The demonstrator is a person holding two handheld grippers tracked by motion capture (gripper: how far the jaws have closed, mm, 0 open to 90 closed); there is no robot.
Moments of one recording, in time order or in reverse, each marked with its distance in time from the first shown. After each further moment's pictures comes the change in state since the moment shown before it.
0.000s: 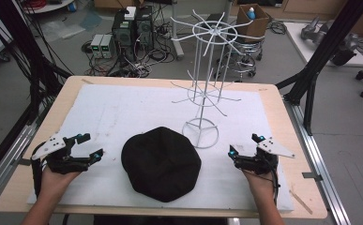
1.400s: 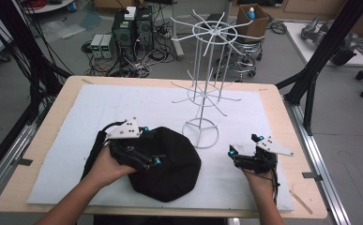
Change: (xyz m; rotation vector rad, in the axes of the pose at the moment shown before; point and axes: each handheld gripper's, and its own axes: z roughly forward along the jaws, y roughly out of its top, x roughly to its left) left arm -0.127 0.091 0.123 0.259 -0.357 0.181; right arm -0.003 -0.002 0.004 0.027 0.000 0.013
